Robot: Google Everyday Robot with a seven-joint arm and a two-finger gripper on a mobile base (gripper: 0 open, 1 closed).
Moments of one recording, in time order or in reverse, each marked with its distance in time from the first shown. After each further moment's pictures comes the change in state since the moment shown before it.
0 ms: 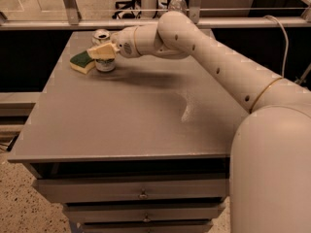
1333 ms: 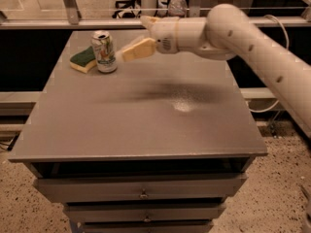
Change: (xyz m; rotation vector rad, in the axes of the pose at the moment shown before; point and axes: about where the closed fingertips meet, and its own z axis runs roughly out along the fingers) arm -0.024 0.017 -0.124 0.003 -0.101 -0.111
